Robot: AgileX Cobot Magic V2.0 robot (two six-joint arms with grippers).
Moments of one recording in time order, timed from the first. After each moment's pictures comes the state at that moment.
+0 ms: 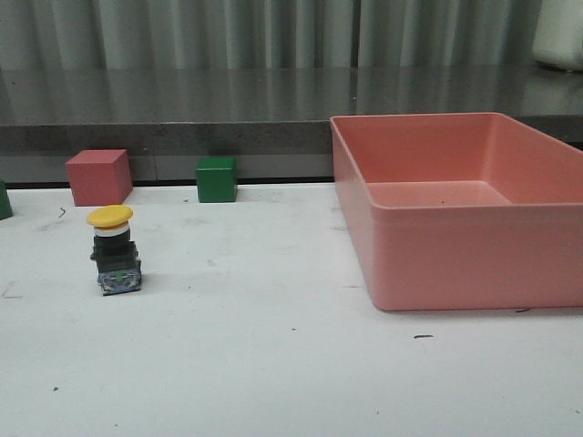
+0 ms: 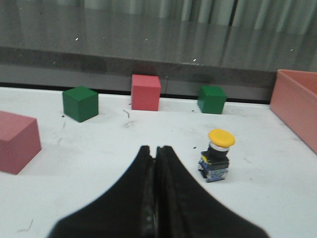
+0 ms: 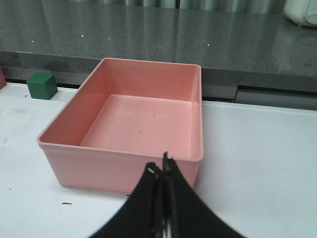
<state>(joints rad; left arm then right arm) -0.09 0.00 -0.05 0.00 0.27 -0.12 0.21 0.07 -0.37 -0.15 0.57 0.16</state>
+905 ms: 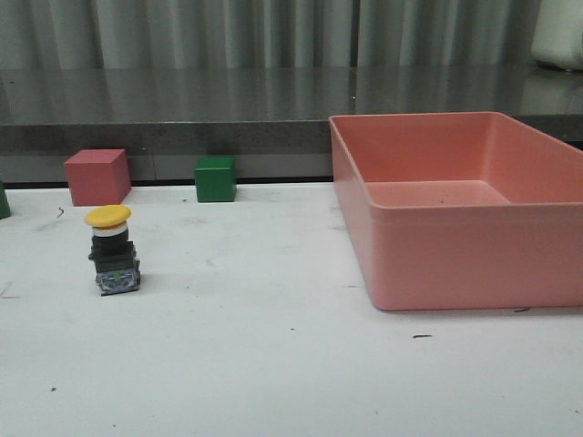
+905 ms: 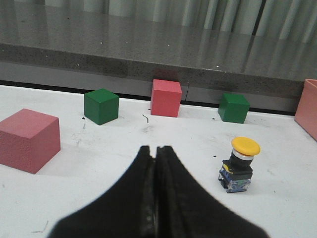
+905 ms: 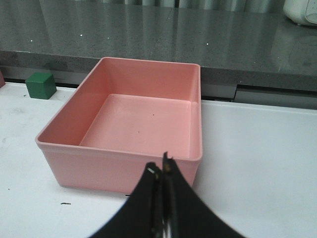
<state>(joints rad) -0.04 0.00 0.01 -0.01 0.16 -0.12 0.21 0.07 -0.37 -0.15 0.57 0.15</state>
